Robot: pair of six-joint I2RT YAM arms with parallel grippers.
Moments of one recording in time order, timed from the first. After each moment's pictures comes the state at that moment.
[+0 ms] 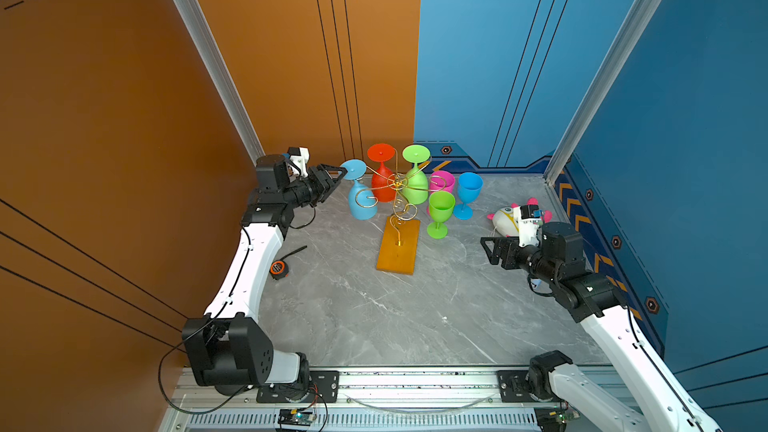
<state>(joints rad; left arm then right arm) 0.02 1.41 1.34 -0.26 0.72 -0.89 0.27 0.84 0.89 -0.57 -0.17 0.30</state>
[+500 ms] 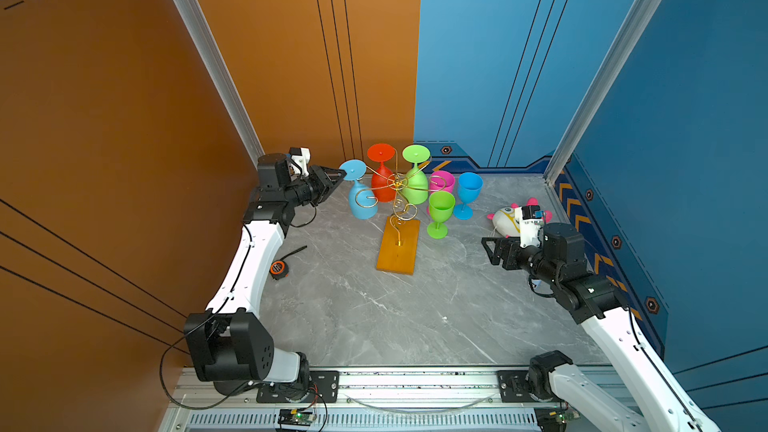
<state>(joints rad) 0.02 1.43 1.35 -0.26 0.73 -0.92 0.26 0.84 0.88 -0.57 -0.17 0.30</state>
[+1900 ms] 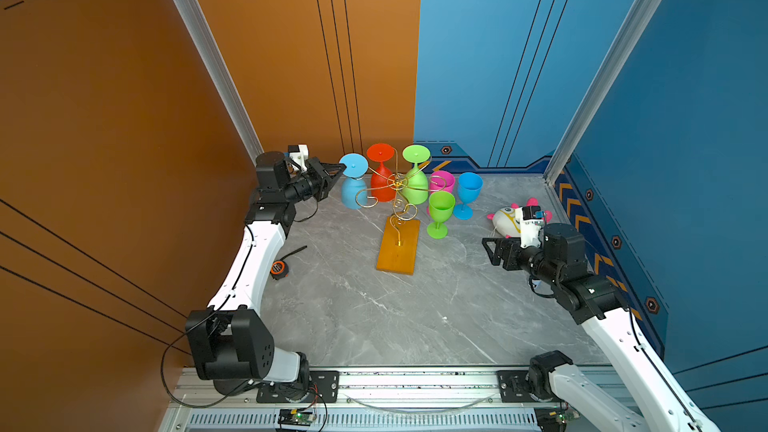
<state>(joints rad) 0.02 1.44 1.33 -0.08 0.77 -1.16 0.26 0.83 0.88 -0.57 -0.17 0.30</state>
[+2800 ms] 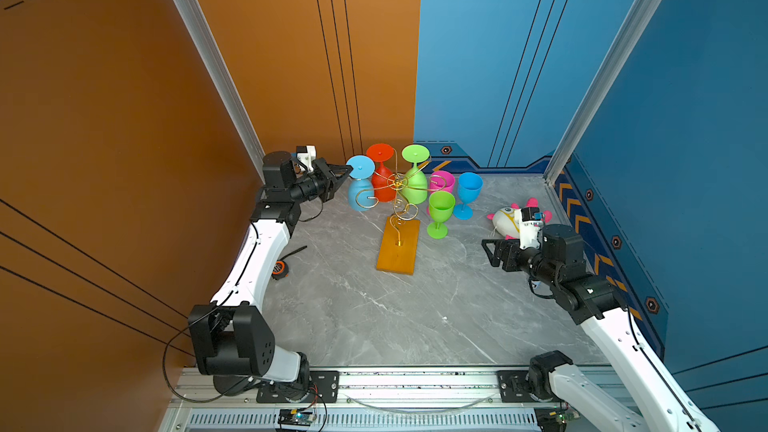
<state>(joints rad) -0.01 1.46 1.33 -0.07 0.80 -1.17 0.26 0.83 0.87 -0.58 -0.17 0.30</state>
